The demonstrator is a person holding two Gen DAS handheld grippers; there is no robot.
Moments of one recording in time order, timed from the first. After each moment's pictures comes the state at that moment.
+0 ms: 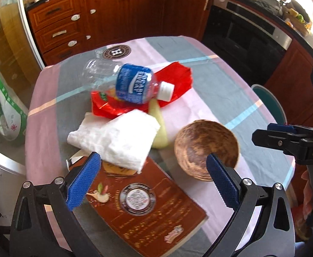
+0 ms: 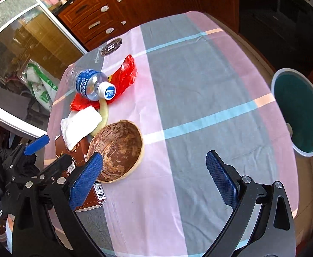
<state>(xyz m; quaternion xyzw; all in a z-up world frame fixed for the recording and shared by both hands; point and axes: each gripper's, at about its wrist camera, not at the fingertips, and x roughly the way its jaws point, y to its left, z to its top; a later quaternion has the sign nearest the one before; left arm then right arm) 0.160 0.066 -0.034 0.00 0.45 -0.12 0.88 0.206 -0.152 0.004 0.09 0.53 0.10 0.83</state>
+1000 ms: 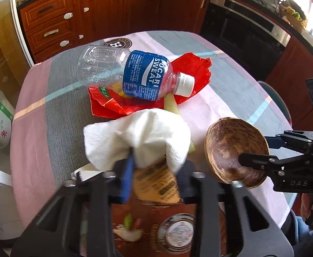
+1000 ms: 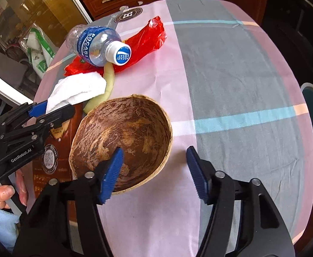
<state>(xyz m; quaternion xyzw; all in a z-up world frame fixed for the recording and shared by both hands) 0.187 0.081 -0.068 0.00 0.44 -0.15 0.88 0.219 -0.107 -0.043 0.00 0.55 0.13 0.83</state>
